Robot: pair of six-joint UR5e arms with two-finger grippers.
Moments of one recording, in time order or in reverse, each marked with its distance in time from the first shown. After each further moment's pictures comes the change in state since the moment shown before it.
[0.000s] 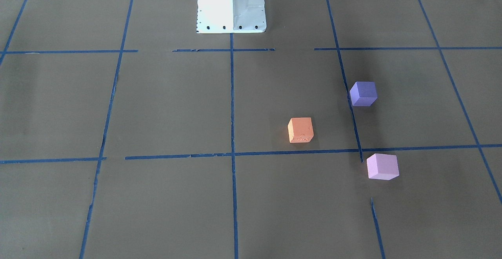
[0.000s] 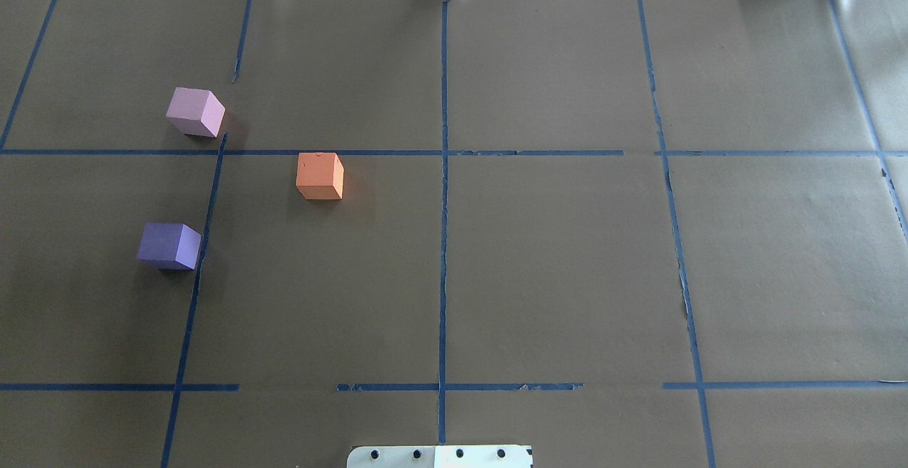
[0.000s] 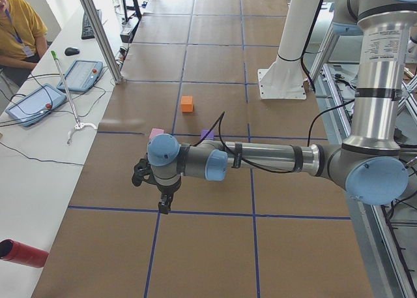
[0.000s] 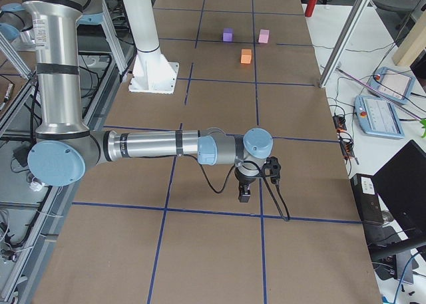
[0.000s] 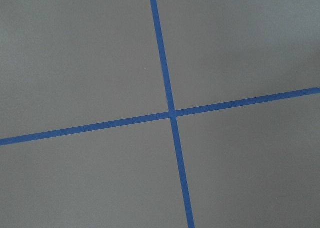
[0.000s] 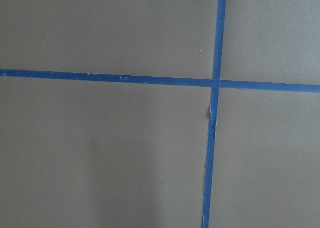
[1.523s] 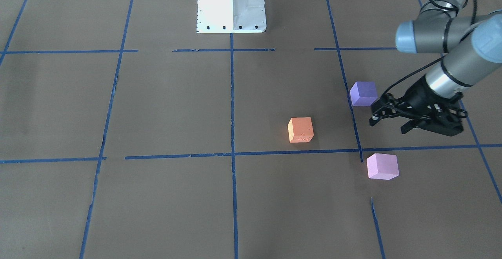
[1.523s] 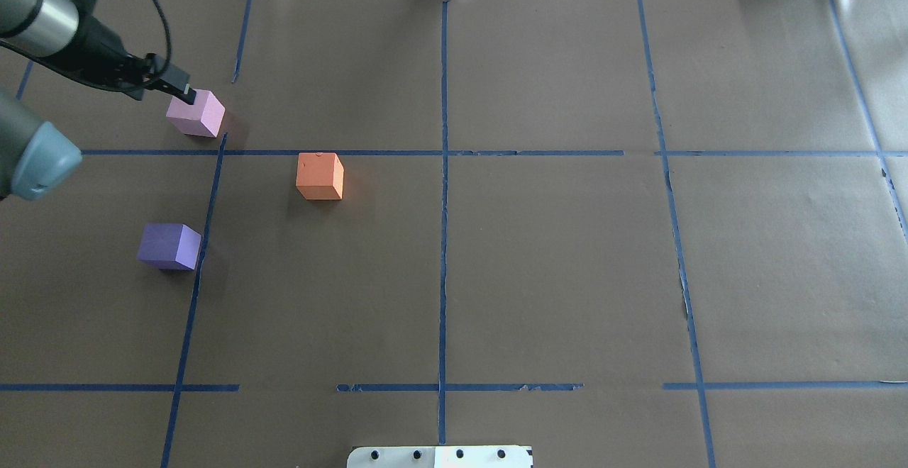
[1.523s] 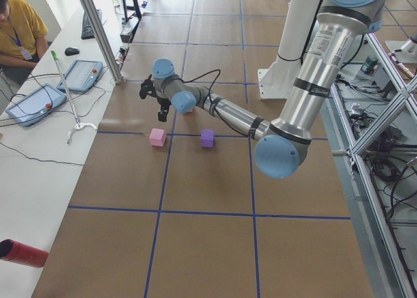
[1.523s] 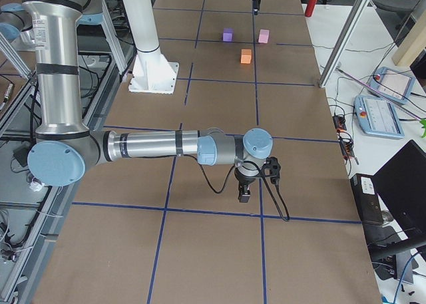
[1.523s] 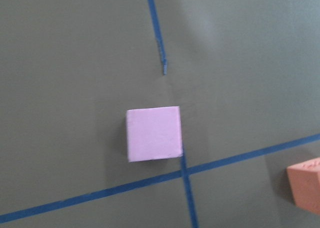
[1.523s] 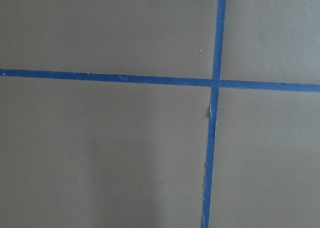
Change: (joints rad) left arm 0.546 -0.388 -0.044 -0.264 0.103 -0.837; right arm 0.000 0.000 0.000 0.000 0.000 0.000
